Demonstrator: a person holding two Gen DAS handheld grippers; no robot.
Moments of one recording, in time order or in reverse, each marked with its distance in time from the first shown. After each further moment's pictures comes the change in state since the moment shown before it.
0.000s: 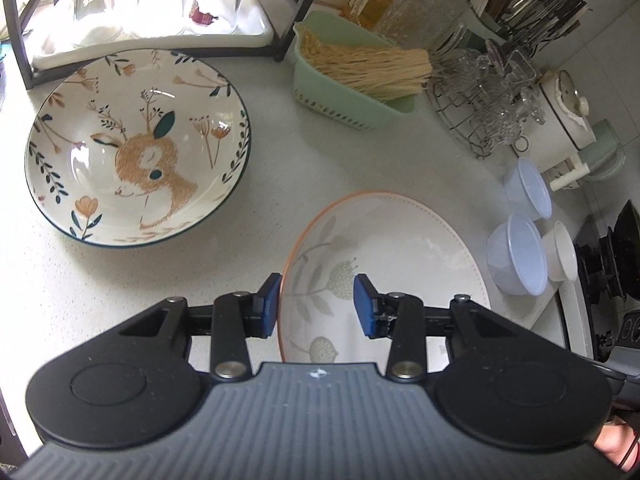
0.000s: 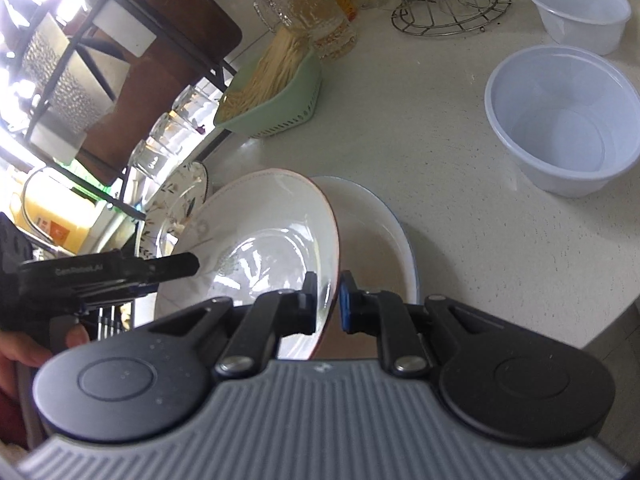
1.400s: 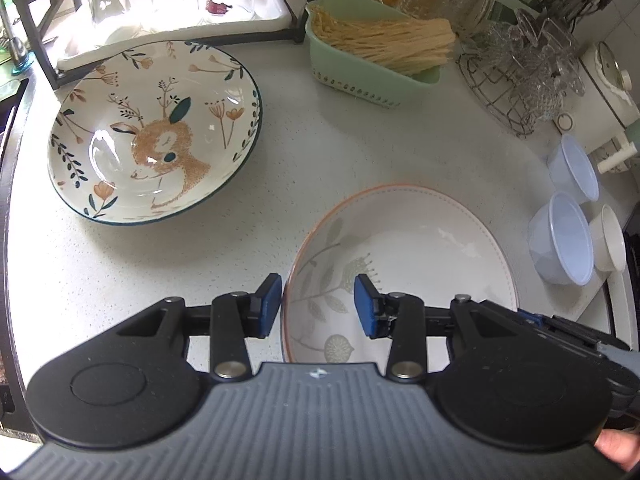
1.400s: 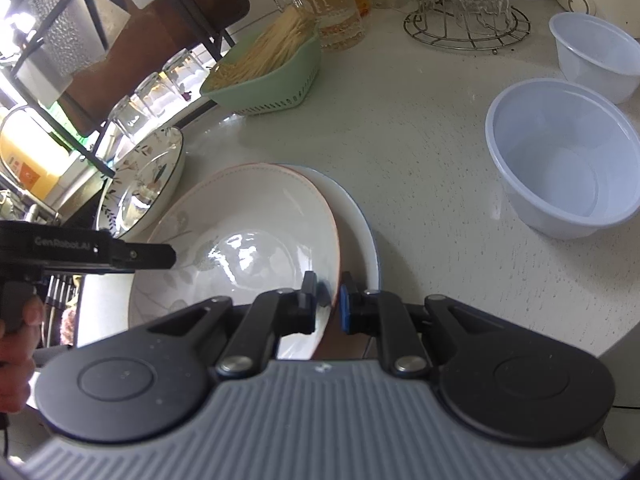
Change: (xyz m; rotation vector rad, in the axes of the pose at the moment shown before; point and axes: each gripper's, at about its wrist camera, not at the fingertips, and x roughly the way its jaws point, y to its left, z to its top) left arm 0.011 -0.026 -0.008 0.002 0.018 0.174; right arm 0.011 0.004 0.000 -0.172 0.016 -0.097
